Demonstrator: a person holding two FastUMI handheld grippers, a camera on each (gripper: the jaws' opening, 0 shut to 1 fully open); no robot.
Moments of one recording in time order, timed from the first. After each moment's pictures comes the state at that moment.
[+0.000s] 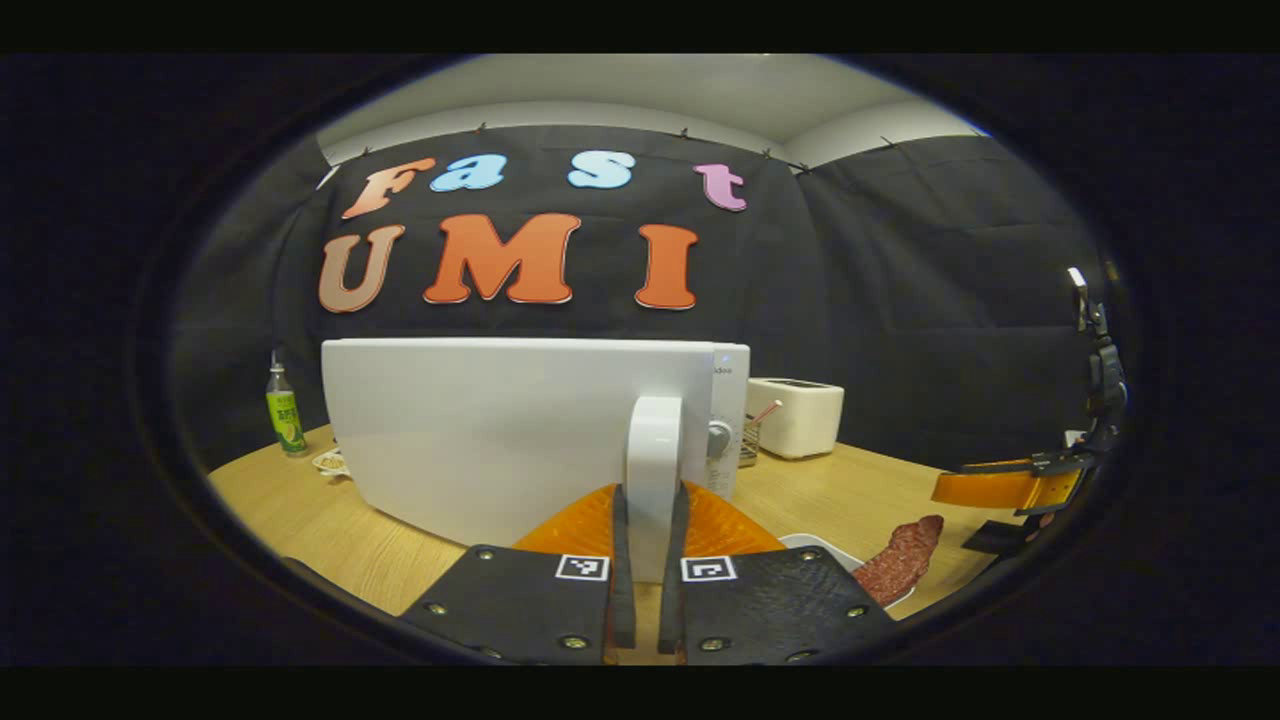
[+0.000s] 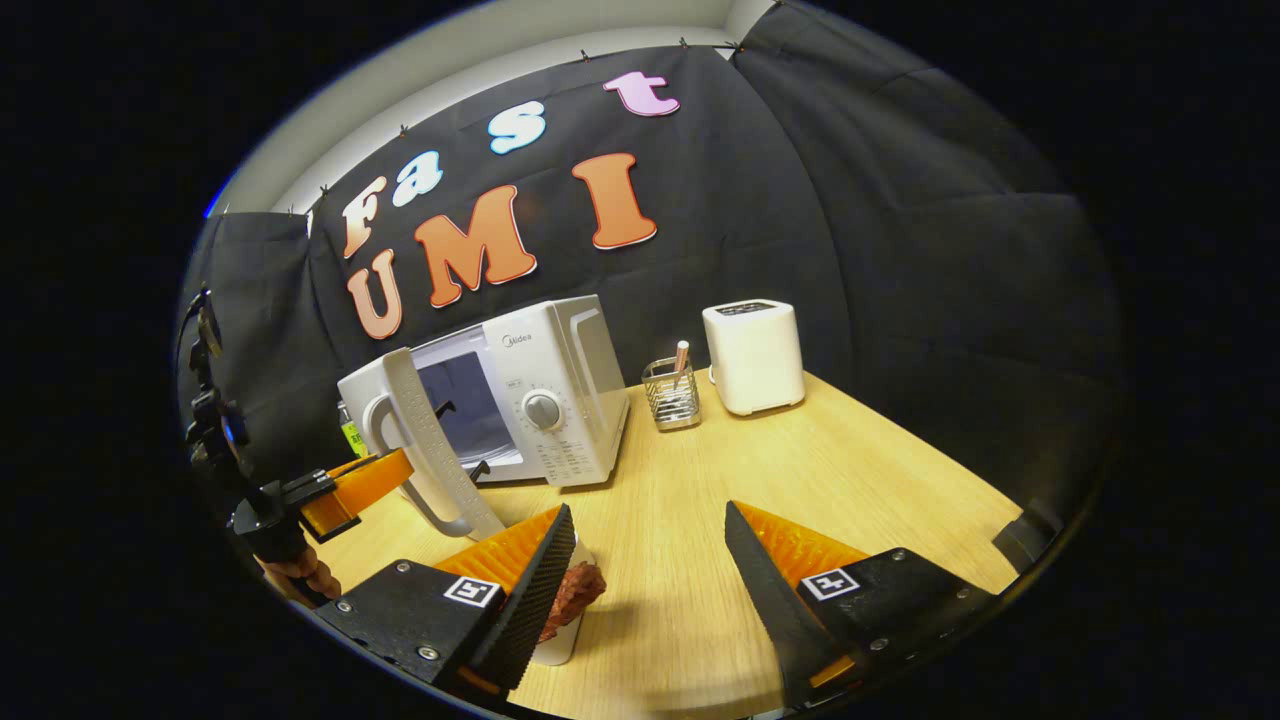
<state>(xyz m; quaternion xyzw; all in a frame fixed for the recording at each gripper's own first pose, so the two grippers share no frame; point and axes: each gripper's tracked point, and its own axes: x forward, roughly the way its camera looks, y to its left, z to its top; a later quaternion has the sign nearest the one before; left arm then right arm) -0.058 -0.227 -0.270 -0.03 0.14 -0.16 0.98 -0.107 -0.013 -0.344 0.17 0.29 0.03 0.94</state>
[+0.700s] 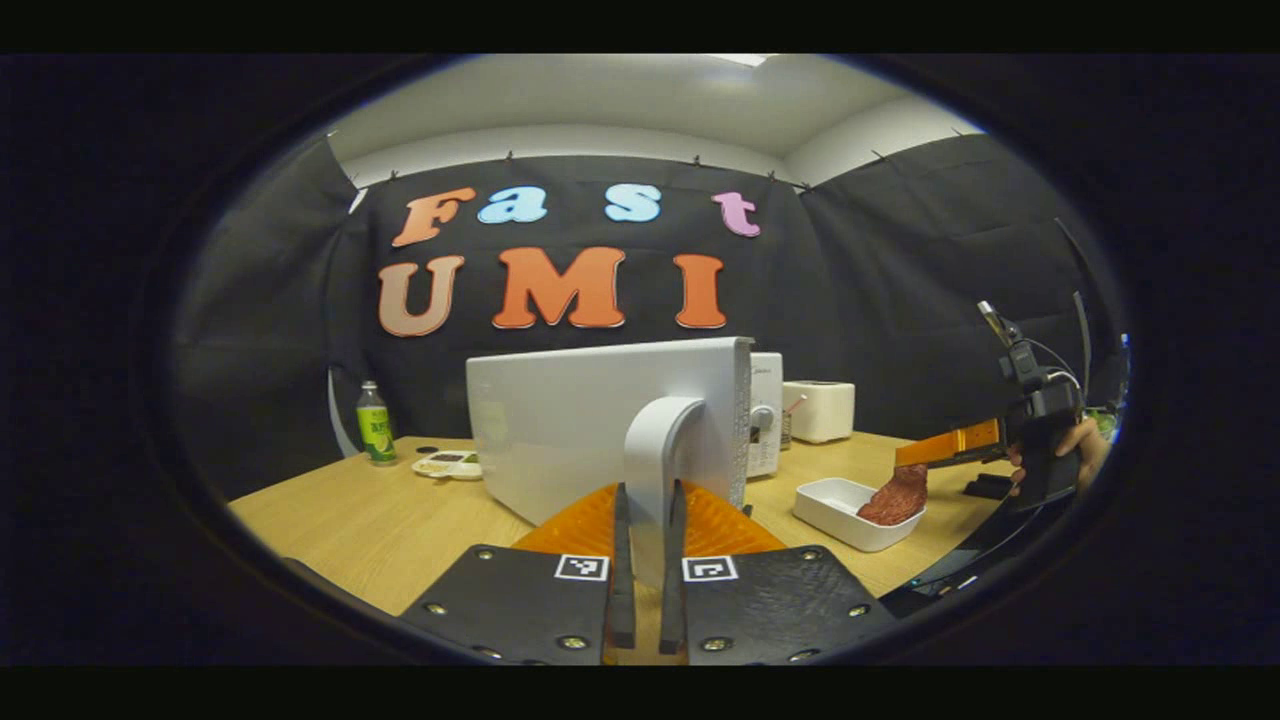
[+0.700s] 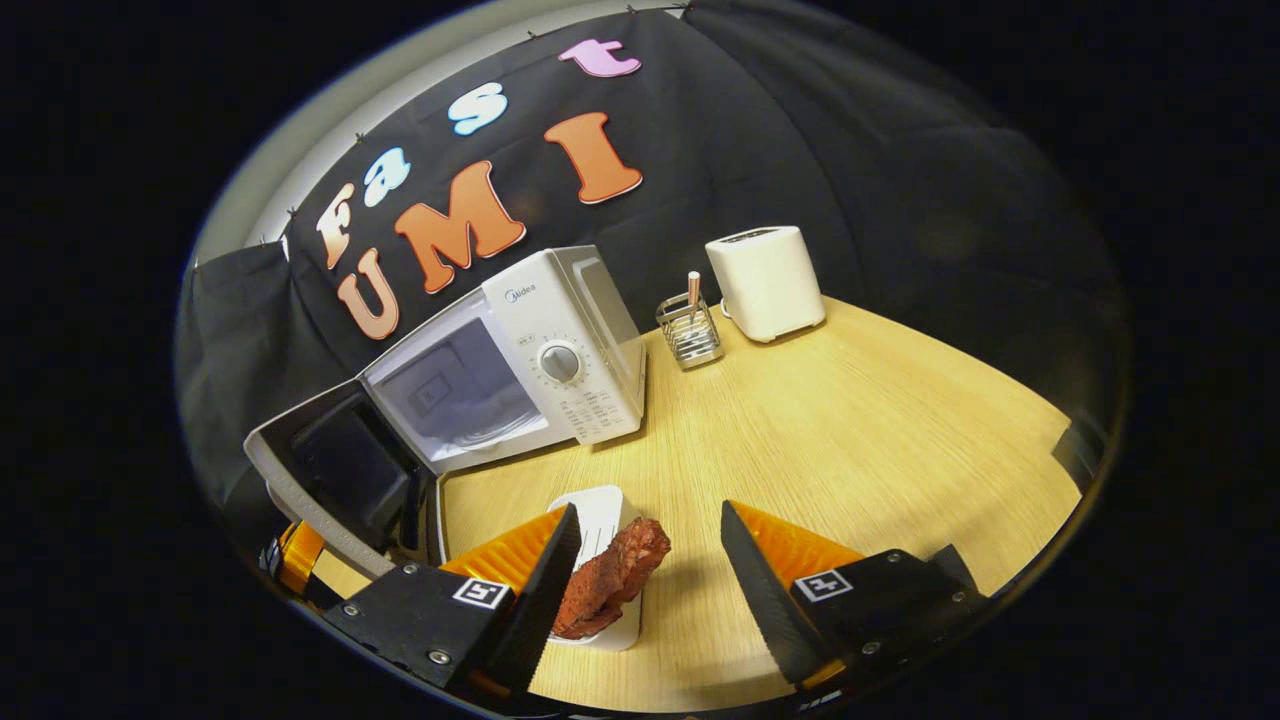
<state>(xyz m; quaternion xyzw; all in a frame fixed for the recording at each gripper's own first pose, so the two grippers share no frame) -0.155 -0.099 -0.242 -0.01 0.11 -0.12 0.99 -0.123 0.029 -0.372 0.25 0.36 0.03 0.90</state>
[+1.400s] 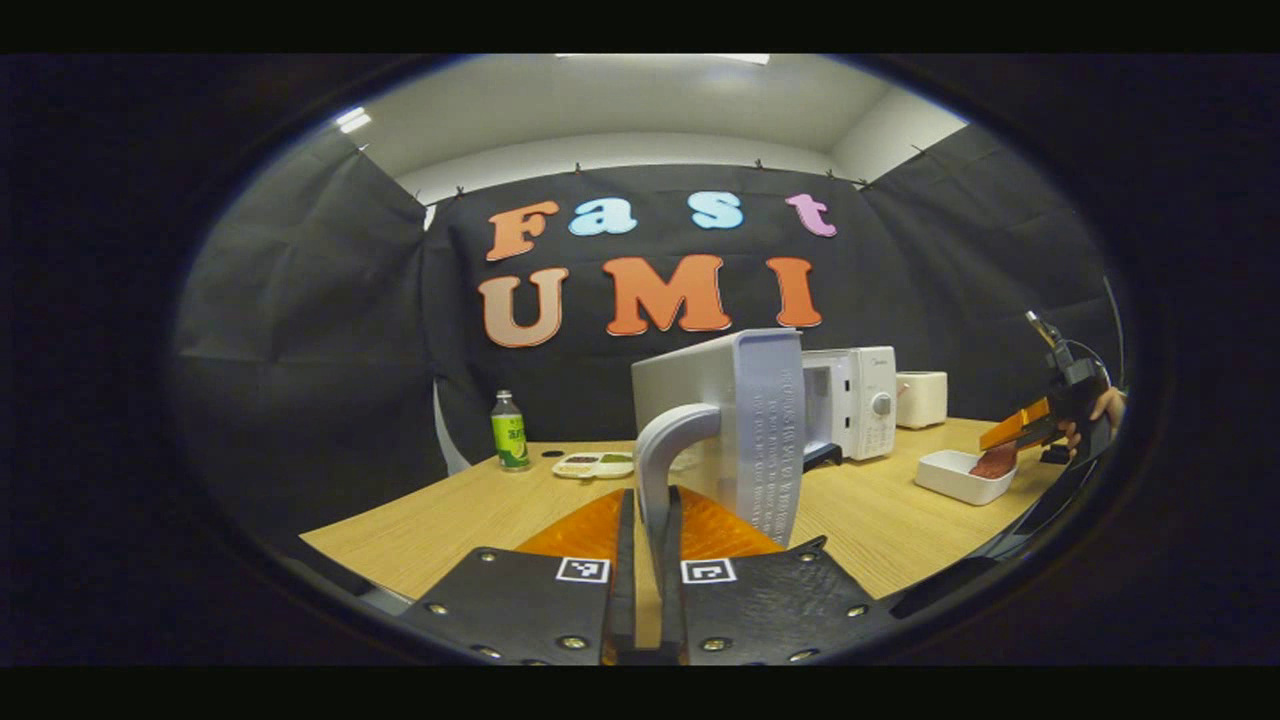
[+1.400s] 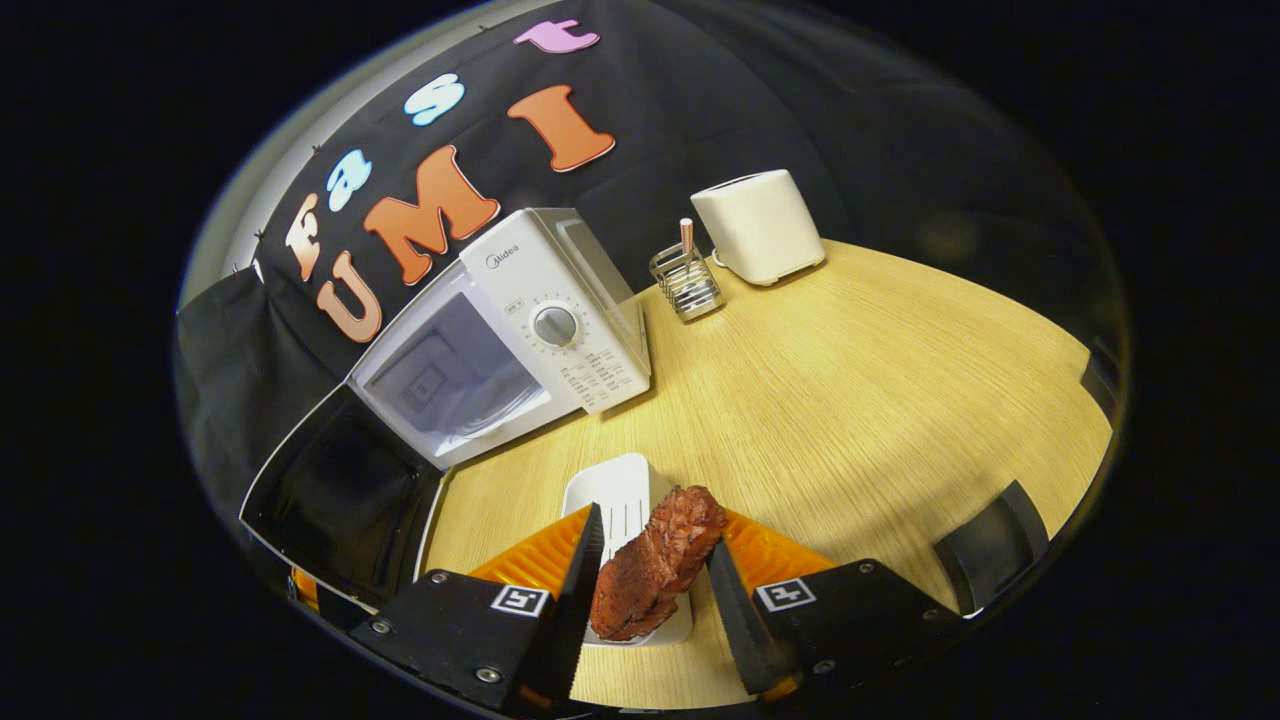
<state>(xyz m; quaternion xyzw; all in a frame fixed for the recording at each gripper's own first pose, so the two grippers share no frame) -0.178 0.052 -0.231 0.03 0.10 -0.02 0.99 -0.130 0.060 -0.391 0.29 0.42 0.01 0.86</state>
